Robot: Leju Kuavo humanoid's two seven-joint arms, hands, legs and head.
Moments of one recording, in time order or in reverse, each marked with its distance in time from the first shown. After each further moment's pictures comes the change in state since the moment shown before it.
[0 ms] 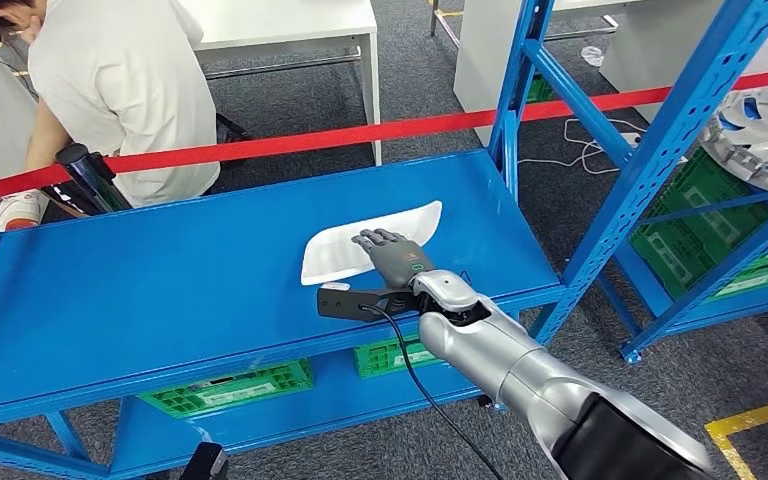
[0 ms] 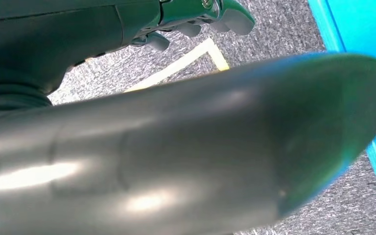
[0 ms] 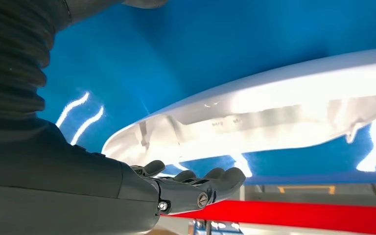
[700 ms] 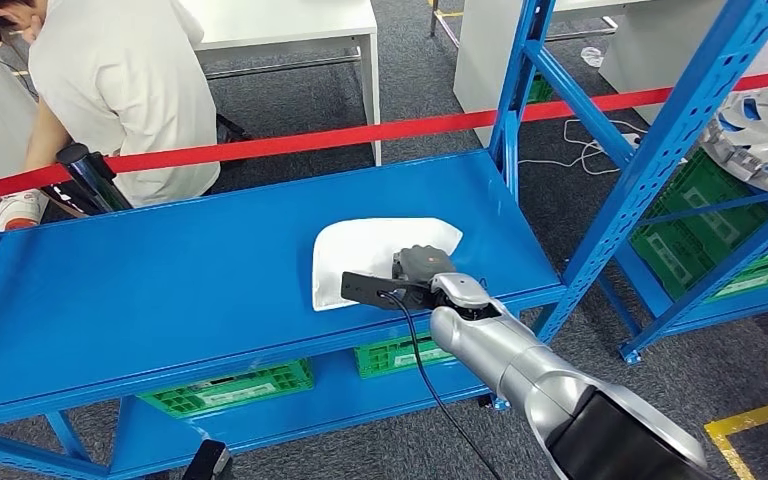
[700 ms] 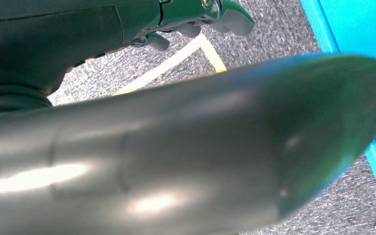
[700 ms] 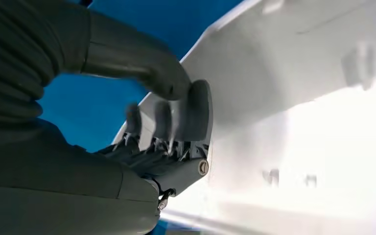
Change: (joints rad) left arm -0.003 0.004 -0.001 0.000 -0.013 -0.026 -0.016; right arm -0.017 0.023 -0.061 0.166 -0.046 0.001 0.099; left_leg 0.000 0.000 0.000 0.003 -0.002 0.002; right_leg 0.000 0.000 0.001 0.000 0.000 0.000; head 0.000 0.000
